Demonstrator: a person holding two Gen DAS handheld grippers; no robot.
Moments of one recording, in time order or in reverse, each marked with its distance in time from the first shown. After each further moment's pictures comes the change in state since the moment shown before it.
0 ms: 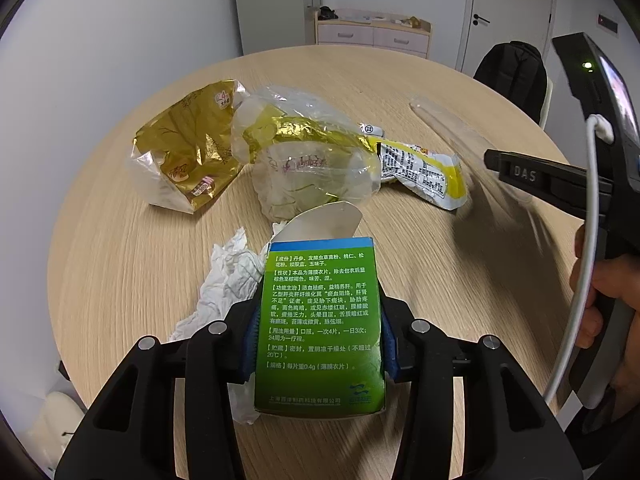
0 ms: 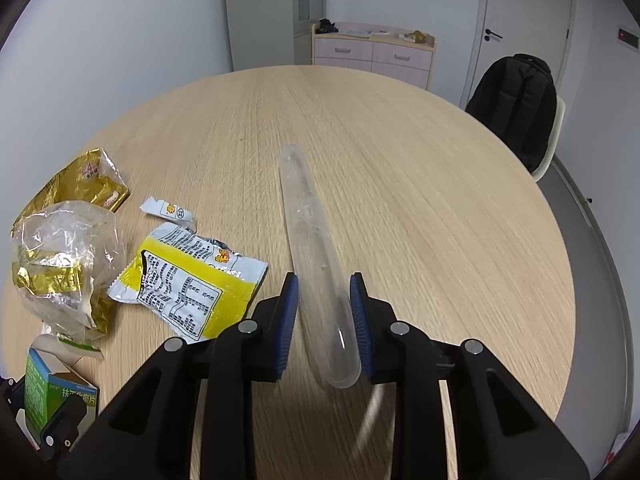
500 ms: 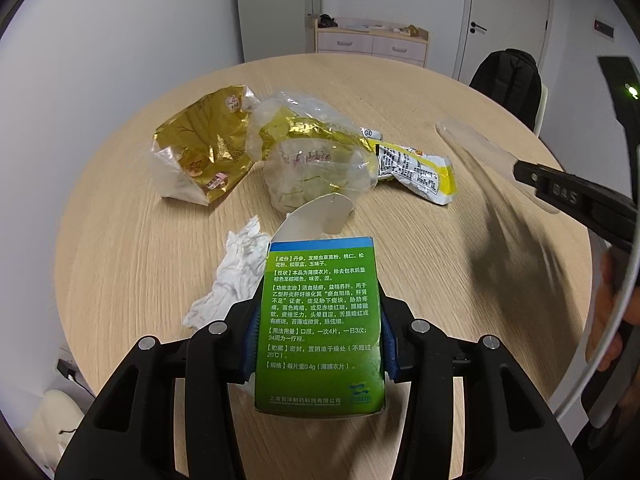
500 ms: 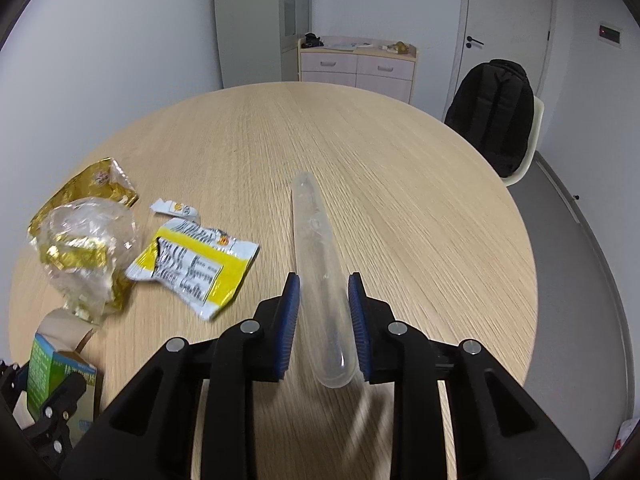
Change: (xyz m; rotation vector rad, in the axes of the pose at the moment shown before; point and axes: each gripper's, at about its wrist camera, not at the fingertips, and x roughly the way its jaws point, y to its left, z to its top) left arm -0.022 0.009 -0.015 -0.009 -0.032 -0.014; right arm -0.044 -0.009 -0.022 0.034 -0.052 -0.029
